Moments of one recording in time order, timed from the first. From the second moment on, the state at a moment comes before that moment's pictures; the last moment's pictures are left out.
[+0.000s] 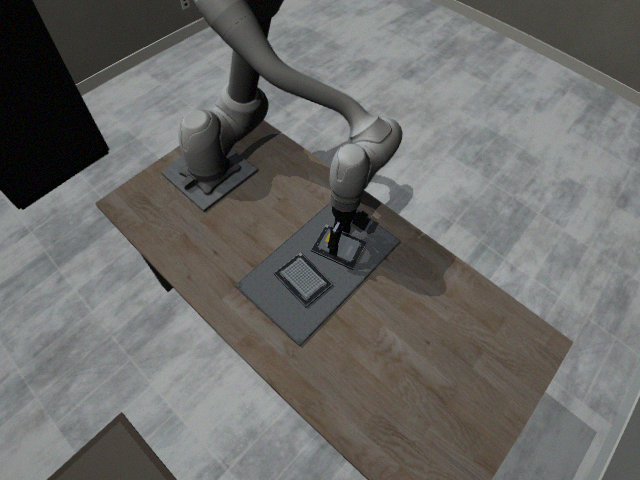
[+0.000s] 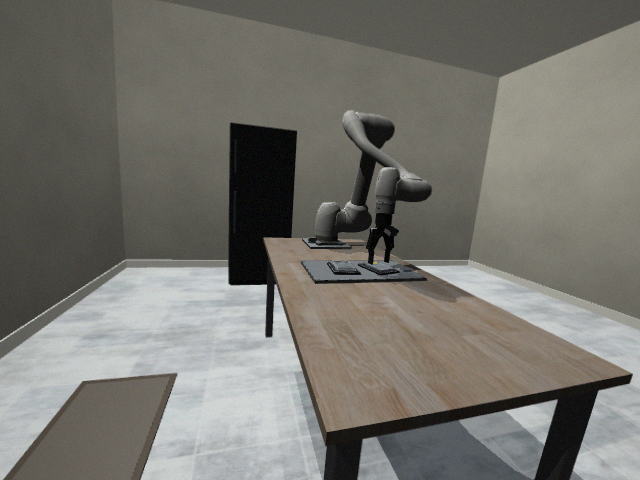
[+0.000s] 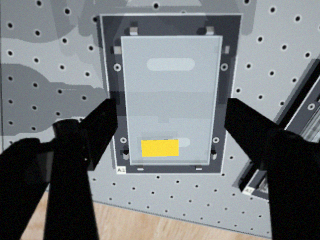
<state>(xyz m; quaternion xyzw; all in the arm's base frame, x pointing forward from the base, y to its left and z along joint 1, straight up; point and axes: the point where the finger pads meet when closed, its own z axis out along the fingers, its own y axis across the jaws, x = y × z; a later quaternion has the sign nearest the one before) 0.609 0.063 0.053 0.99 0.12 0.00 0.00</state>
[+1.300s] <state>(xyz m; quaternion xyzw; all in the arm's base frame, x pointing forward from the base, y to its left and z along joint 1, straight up) 0.609 0.063 0.038 0.99 0.12 0.00 0.00</state>
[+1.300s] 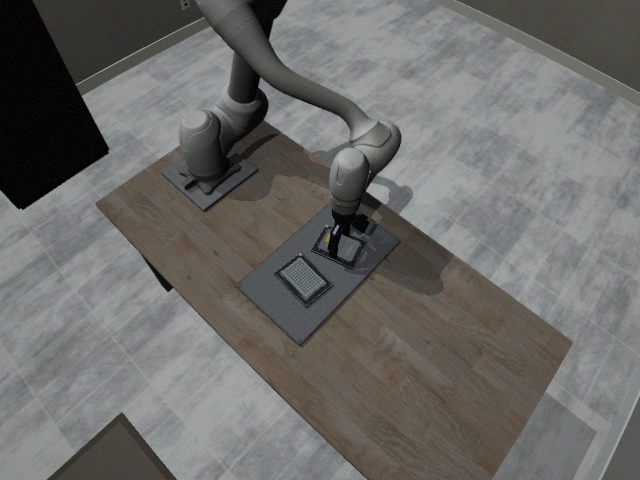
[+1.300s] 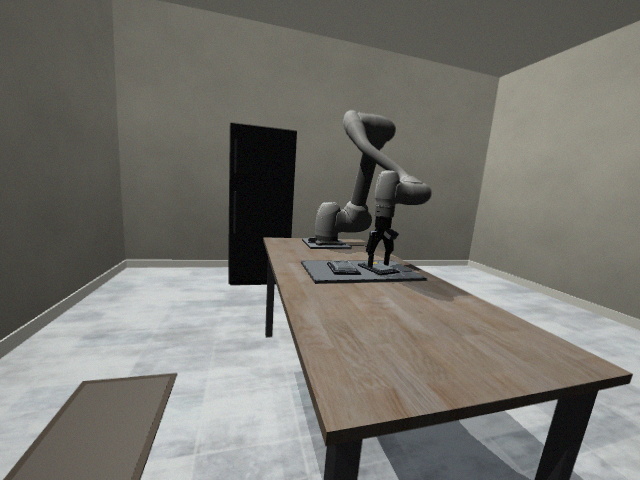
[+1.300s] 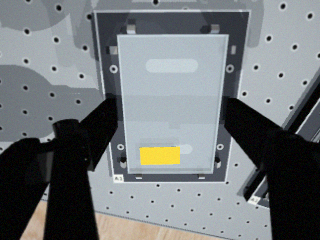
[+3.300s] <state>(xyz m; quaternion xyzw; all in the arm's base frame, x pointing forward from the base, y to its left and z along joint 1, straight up) 0.609 0.063 0.036 0.99 0.12 0.00 0.00</state>
